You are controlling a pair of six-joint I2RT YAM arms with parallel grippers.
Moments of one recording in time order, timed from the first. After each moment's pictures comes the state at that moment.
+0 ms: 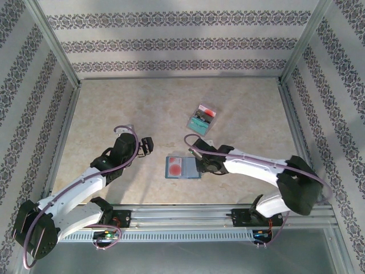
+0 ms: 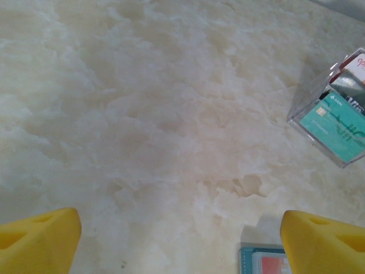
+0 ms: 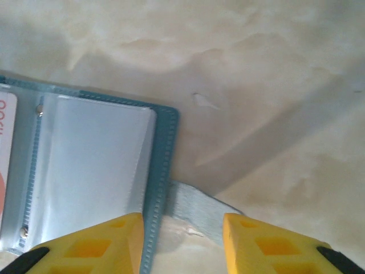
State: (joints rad) left arm -0.53 0.99 0.57 -0.26 -0.27 -0.63; right arm 0.85 1.41 0.80 -0.62 0.22 0.71
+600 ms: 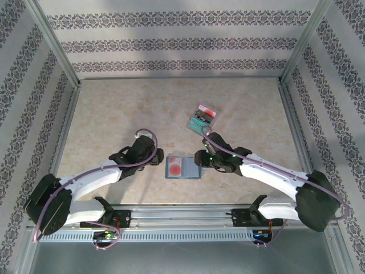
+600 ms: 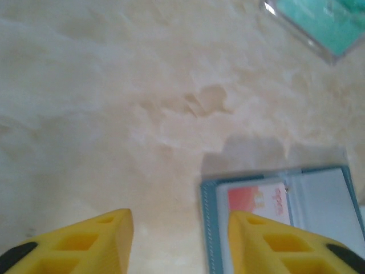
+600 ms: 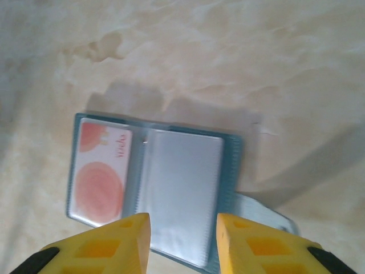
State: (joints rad) left arm -0.67 1.24 0.60 -0.20 -0.11 -0.64; right arm 0.75 1.26 0.71 -0.40 -0.06 0.75
